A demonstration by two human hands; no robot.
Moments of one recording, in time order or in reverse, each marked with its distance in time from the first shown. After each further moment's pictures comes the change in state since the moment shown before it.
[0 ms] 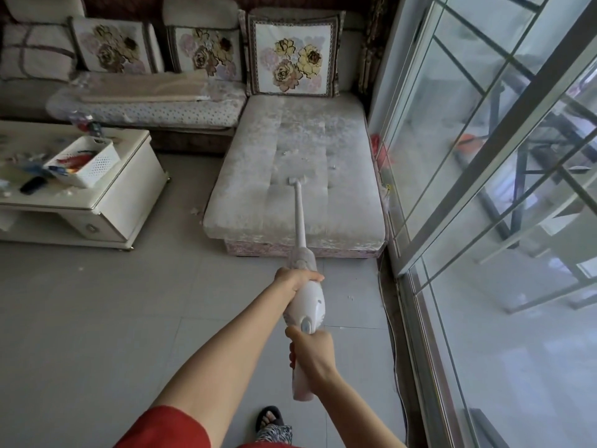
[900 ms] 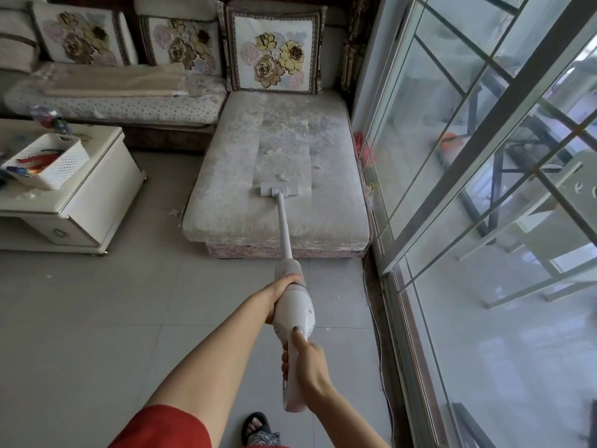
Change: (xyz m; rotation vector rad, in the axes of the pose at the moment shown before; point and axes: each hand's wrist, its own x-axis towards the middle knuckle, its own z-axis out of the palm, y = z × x) left_hand 0.042 -0.007 0.008 -0.049 -0.371 -0.248; right_hand 0.023 0.003 -0.016 0.187 -0.044 0.101
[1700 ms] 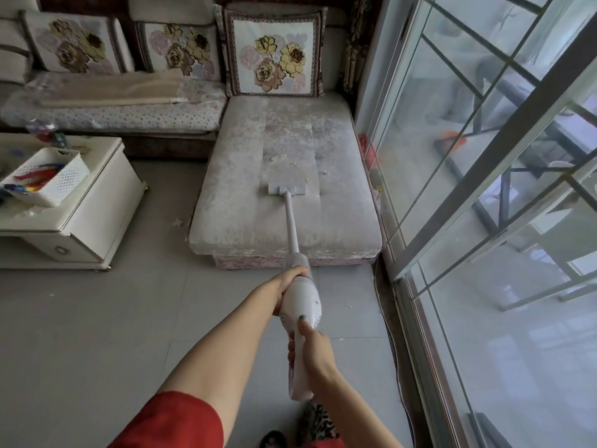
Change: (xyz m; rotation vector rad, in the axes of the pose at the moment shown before) left_hand 0.024 0.070 -0.057 0.035 -0.025 0.005; right_hand 0.046 -0.049 0.071 0.095 0.045 0.056
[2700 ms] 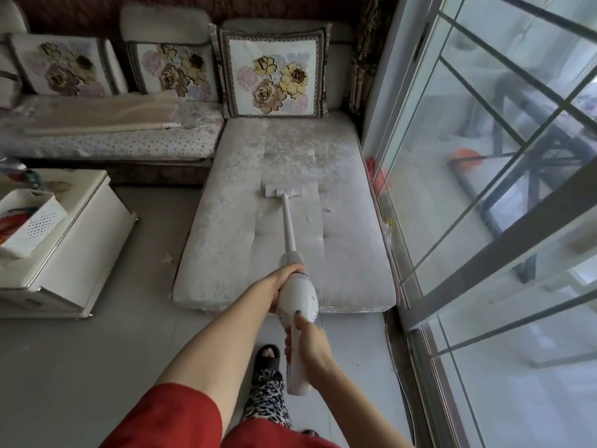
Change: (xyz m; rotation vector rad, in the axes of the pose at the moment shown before) left_hand 0.082 0.246 -0.036 -0.020 0.015 0.003; right_hand 0.162 -0.208 0.064 -0.098 -0.037 -0.063
